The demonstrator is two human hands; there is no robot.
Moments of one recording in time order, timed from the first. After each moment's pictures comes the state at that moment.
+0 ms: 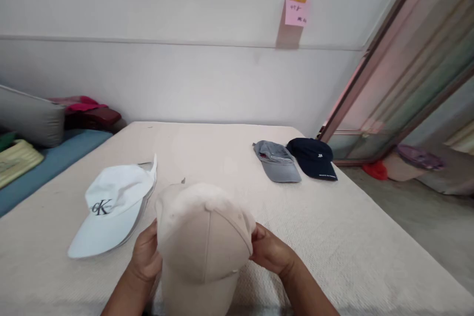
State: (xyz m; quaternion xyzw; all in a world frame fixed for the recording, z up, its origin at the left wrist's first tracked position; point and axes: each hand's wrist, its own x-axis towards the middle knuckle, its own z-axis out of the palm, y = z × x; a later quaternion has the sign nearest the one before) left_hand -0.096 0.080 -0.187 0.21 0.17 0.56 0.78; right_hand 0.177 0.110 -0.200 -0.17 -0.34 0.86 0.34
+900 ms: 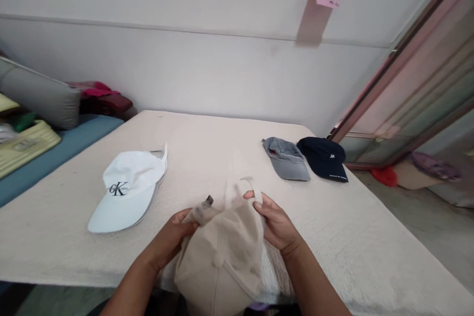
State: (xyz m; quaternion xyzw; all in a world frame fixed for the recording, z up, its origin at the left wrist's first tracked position) left_hand -0.087 0.067 -0.190 0.28 0.44 0.46 0.72; right_hand 0.166 0.125 -0.172 -0.23 -0.36 0.81 0.40
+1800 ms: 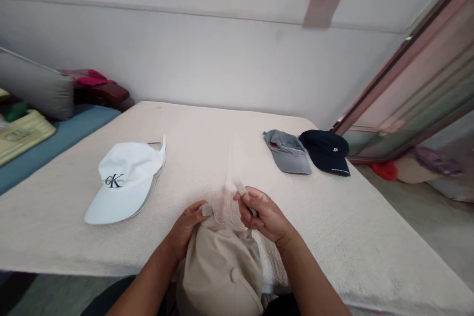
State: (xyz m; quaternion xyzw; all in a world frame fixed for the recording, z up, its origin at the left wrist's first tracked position) left_hand -0.048 0.073 -0.194 0.18 0.39 0.53 0.73; right_hand 0.152 0.127 -0.172 -0.27 -0.43 0.79 0.34
